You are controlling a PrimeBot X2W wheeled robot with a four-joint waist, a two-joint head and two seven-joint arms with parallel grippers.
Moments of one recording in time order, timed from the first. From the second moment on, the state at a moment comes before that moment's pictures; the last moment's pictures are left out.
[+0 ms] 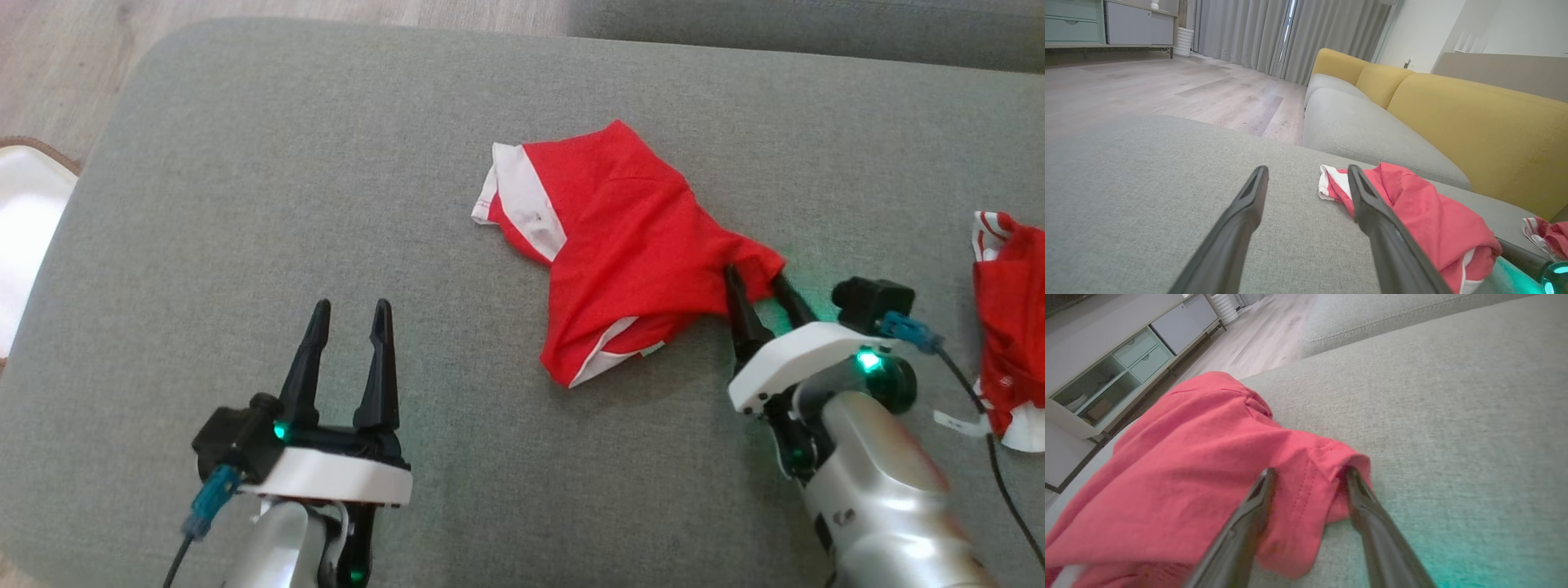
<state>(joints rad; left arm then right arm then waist) -0.15 0.05 -0.26 0.26 -0.40 -0.11 -0.25 -0.51 -0.05 0.20 0.90 0.45 0.13 -0.17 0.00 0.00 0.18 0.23</state>
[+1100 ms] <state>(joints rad) -0.10 0.05 -0.25 0.26 -0.40 -0.09 -0.25 -0.71 -0.06 0.49 0.41 0.35 0.13 -0.13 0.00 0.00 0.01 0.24</state>
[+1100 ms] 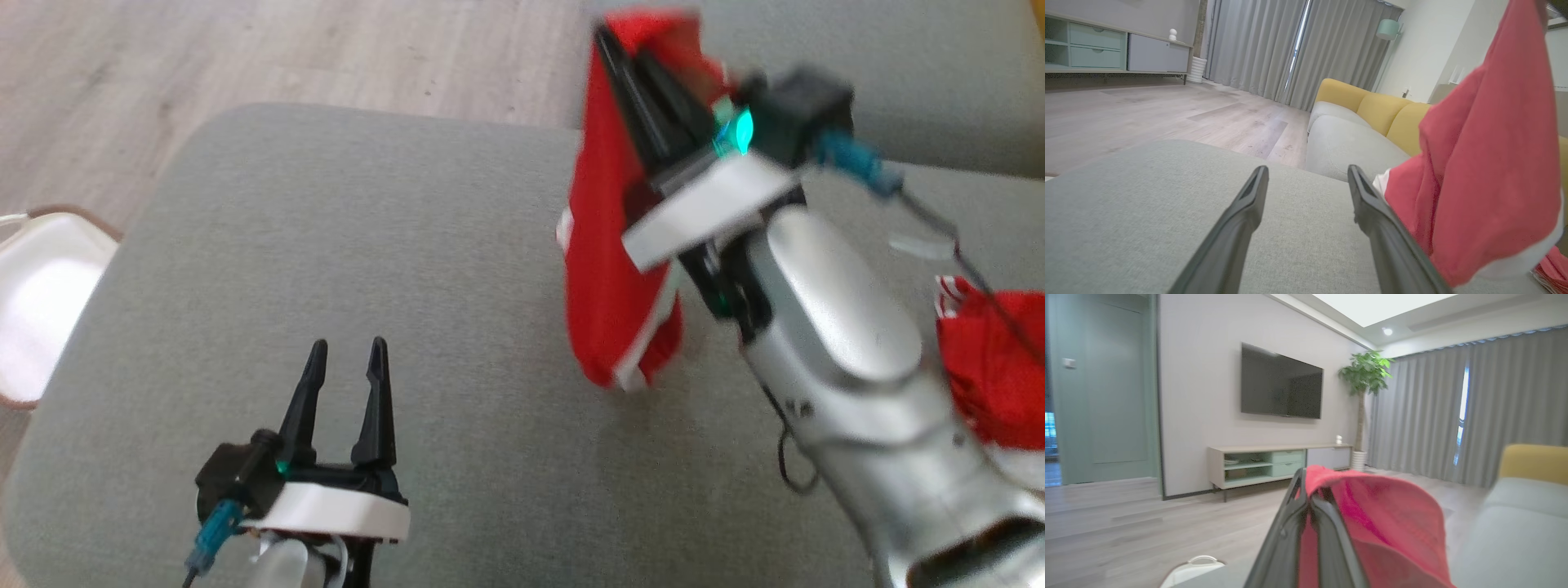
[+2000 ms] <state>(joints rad) -0.07 0.05 -0.20 0.23 -0.40 -0.08 -0.25 -0.64 -0.09 -0.13 1.13 0.04 0.13 -0.10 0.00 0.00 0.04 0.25</state>
